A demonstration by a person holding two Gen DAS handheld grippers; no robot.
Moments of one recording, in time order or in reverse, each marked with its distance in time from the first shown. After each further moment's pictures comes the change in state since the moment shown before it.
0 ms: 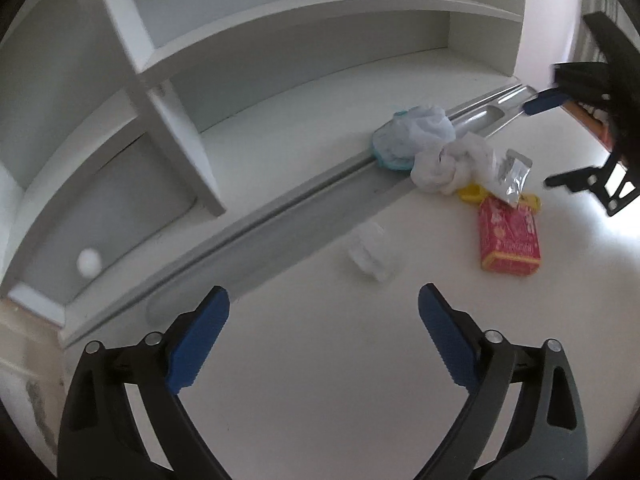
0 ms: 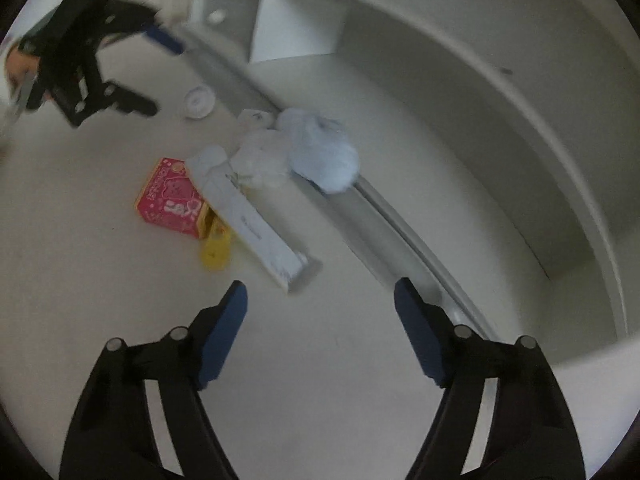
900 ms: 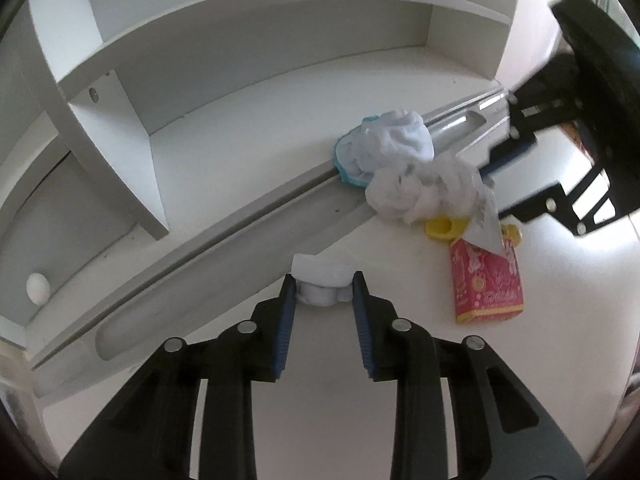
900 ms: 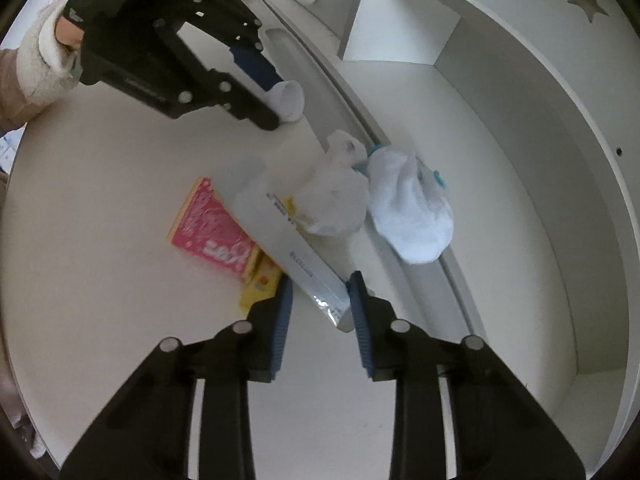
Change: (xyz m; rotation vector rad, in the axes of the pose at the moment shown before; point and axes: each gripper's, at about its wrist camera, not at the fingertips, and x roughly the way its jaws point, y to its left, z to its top) left arm 0.022 -0.012 0.012 -0.028 0.017 -0.126; right arm 0.024 0.021 0.041 -0.199 0.057 0.189
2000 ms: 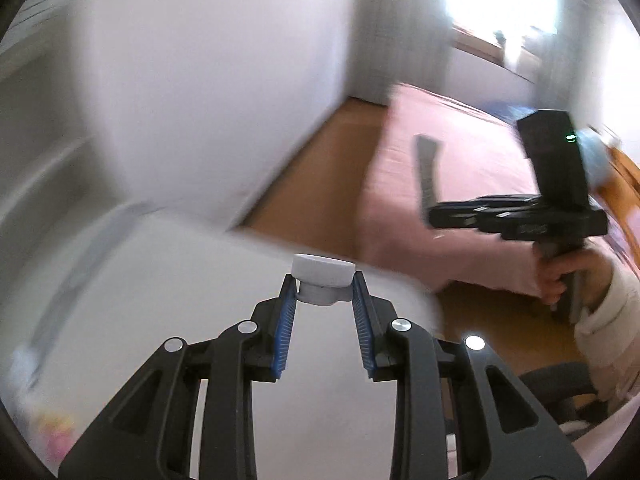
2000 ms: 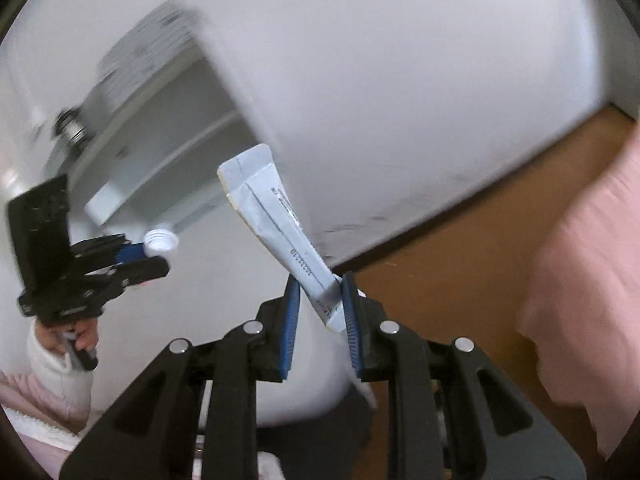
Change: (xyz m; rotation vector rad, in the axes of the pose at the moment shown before) left arm -0.062 -0.420 0.041 0.507 -0.186 -0.526; right arm -0.219 0.166 -0.423 1.489 -0.539 -0.416
